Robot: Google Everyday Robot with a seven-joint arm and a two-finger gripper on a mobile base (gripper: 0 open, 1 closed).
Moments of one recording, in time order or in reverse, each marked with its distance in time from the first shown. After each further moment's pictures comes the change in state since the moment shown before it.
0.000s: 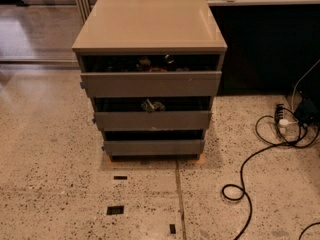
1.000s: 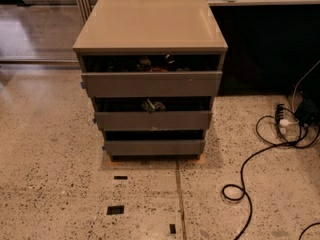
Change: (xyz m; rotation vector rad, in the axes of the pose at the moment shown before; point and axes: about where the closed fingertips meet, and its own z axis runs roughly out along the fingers) arm 0.033 0.014 0.020 -0.023 0.040 0.212
